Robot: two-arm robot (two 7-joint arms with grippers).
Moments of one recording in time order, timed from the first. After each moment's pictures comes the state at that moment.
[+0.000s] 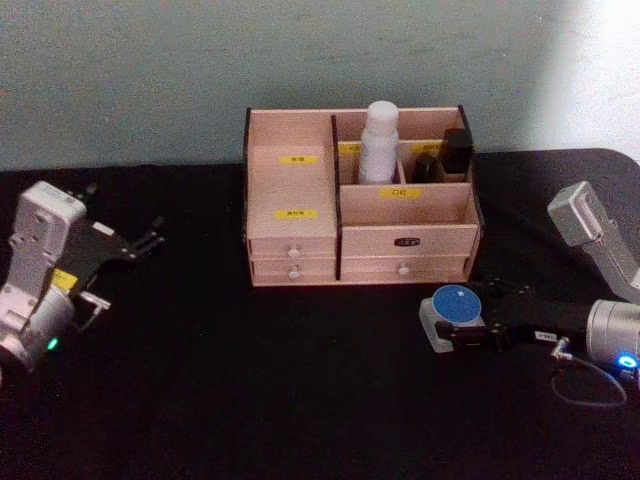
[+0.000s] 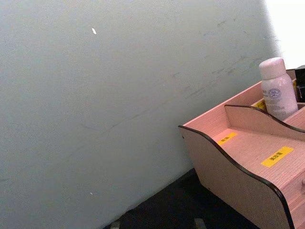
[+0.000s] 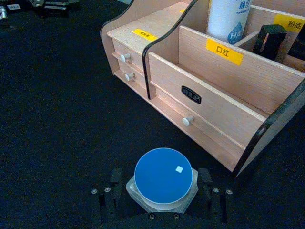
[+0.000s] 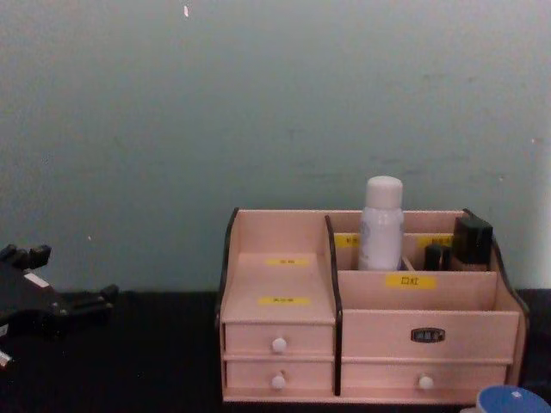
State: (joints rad) left arm -0.20 0.60 0.45 -1.41 -0.25 -0.12 0.03; right arm 0.26 0.74 -0.50 -1.46 0.56 0.28 0.61
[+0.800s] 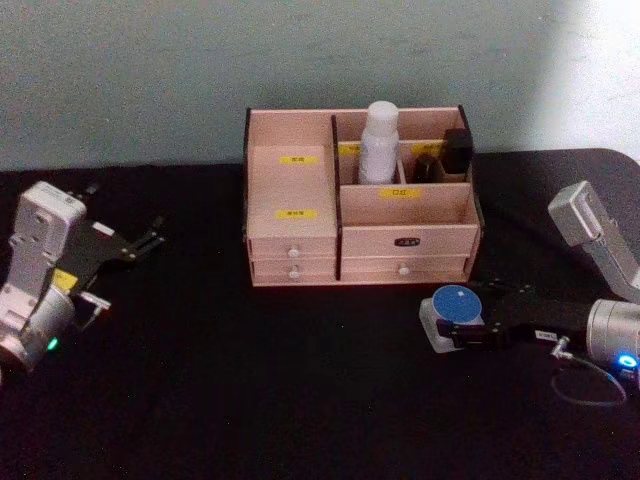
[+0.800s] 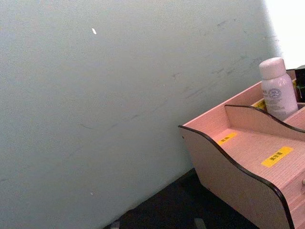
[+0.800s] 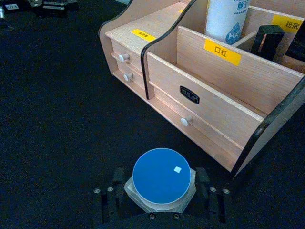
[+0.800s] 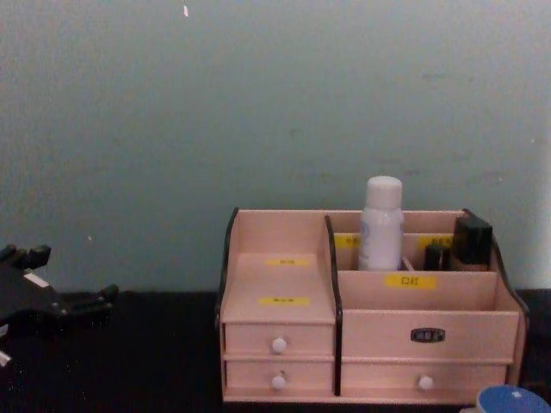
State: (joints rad) left arm -0.20 0.60 0.45 -1.41 -0.25 -0.12 0.03; right arm 0.26 0.73 -0.50 -1.46 0.56 0.28 0.60
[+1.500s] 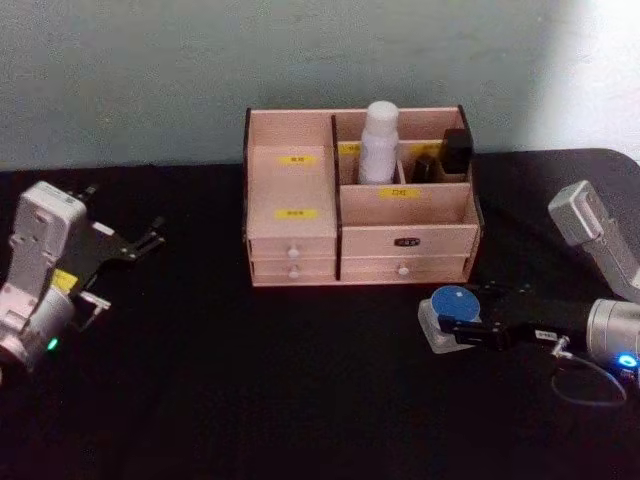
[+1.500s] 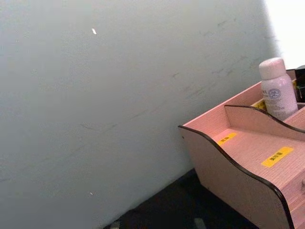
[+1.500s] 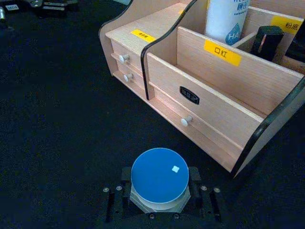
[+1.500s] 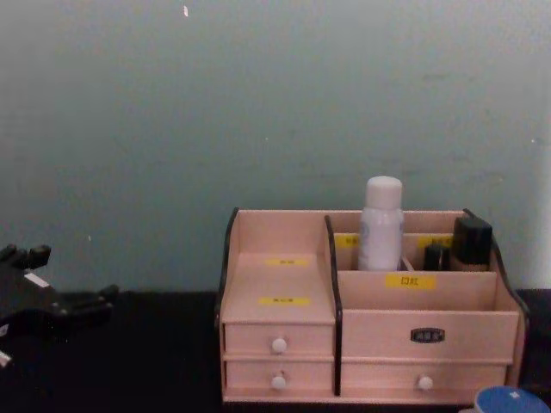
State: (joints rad) left arm -0.20 0.60 0.45 -1.41 -0.25 -0.12 0.03; right arm 0.26 0.73 -0.50 -1.46 0.56 0.28 0.60
